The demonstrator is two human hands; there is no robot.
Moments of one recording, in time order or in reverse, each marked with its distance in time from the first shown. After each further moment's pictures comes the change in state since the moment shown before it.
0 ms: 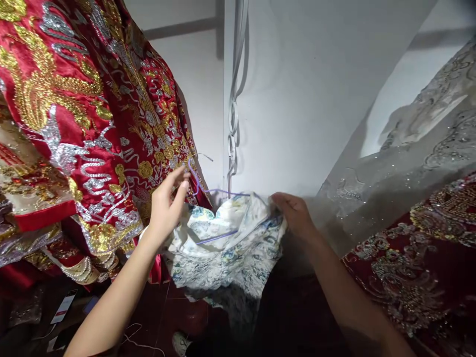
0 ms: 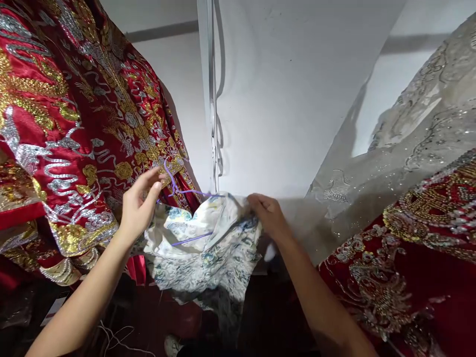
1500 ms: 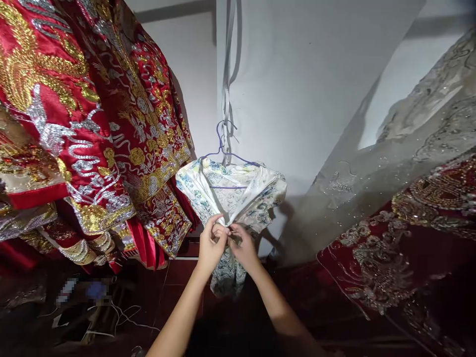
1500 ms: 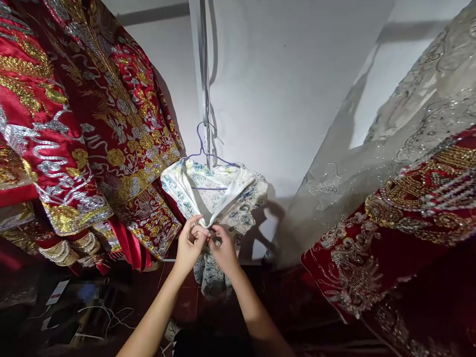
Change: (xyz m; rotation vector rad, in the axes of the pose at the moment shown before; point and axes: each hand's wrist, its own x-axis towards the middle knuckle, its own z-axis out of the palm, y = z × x) left_hand -0.161 0.008 0.126 -0.575 -0.189 -0.518; right_hand -0.125 0.083 0.097 -0.026 -0.079 0.058
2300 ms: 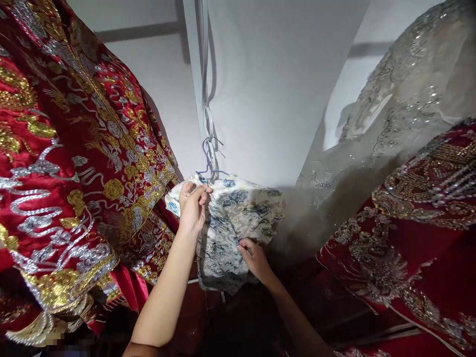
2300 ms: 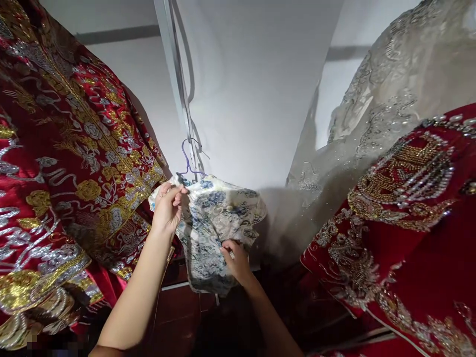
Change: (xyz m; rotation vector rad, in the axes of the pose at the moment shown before) left_hand 0.158 0.104 -0.016 -0.545 0.056 -0.052; right_hand 0.007 0.056 -0.023 -0.254 0.050 0.073
